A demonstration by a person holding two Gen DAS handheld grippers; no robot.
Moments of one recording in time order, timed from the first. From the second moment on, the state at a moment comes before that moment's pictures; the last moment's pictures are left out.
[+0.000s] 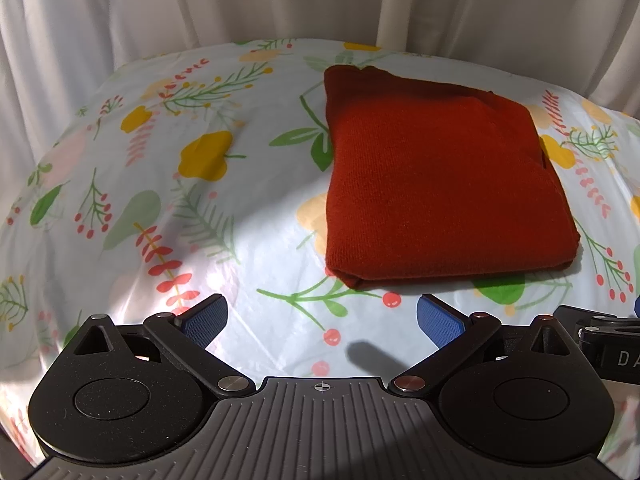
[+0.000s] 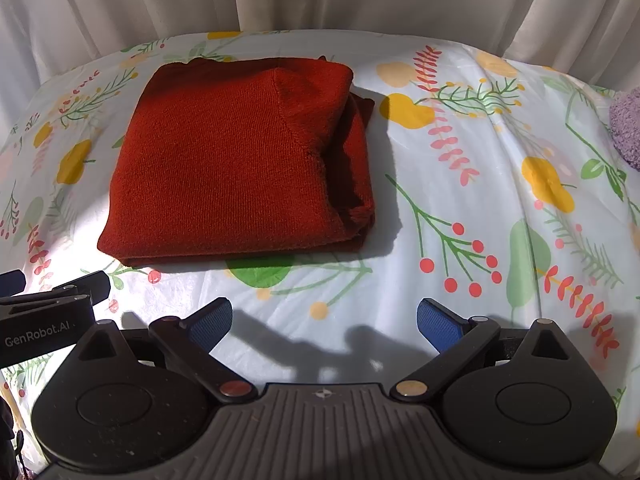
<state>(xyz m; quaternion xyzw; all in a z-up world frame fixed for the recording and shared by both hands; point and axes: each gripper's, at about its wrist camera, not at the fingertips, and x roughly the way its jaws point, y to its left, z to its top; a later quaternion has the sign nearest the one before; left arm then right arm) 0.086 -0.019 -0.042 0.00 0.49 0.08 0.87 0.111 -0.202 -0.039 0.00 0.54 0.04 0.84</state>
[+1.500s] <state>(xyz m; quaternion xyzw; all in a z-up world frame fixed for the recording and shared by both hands) 0.090 -0.019 -0.045 0.03 0.49 0.08 0.87 0.112 -0.199 -0.038 0.00 0.54 0.02 0.84</state>
